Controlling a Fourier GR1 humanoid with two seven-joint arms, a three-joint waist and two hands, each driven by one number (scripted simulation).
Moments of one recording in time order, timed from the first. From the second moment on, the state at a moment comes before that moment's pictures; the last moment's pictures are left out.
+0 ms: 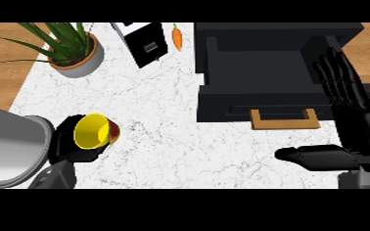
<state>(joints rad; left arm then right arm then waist) -0.39 0.24 0.40 -0.33 0.15 -0.42 -0.95 -0.09 -0.14 -0.10 -1.92 0.00 0.17 0.00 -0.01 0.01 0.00</state>
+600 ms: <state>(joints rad) -0.45 0.19 0.39 -0.39 0.16 -0.36 -0.99 -0.06 -0.14 -0.11 -1.92 -0.01 0.18 -0.04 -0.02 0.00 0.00</state>
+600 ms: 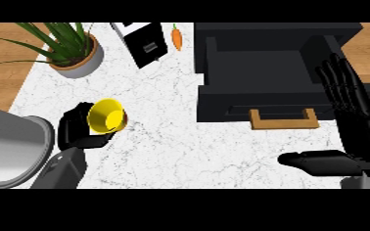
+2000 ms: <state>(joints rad) -0.84 0.01 0.06 -1.04 0.14 0.01 -0.39 -0.05 -0.17 -0.18 -1.94 -0.06 0.21 -0.02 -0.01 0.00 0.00</state>
